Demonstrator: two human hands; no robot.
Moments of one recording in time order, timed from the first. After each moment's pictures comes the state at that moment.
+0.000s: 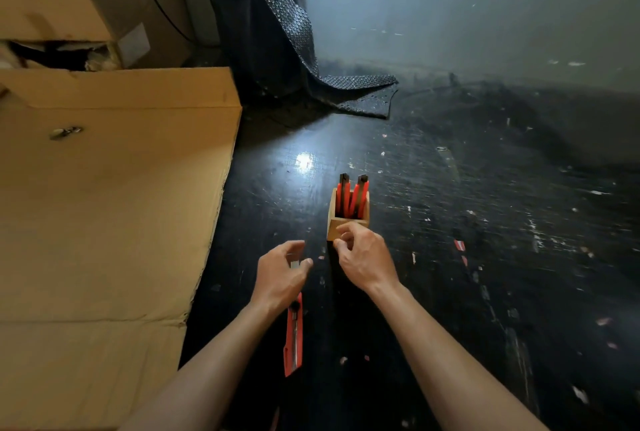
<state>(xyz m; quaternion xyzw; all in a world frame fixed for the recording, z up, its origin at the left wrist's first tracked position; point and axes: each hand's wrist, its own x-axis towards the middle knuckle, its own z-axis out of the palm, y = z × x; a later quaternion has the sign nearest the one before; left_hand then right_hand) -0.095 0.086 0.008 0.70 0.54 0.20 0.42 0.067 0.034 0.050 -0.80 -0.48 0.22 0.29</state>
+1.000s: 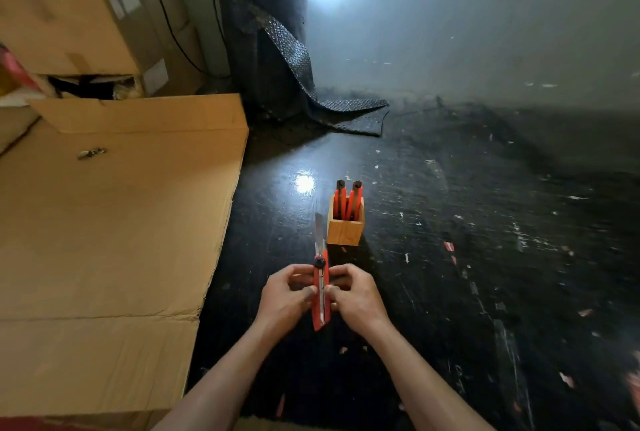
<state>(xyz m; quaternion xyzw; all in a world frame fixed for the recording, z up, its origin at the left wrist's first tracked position) -0.121 0.024 0.036 0.60 0.50 0.23 0.58 0.021 -0.042 0.044 -0.72 -0.34 0.43 0.42</state>
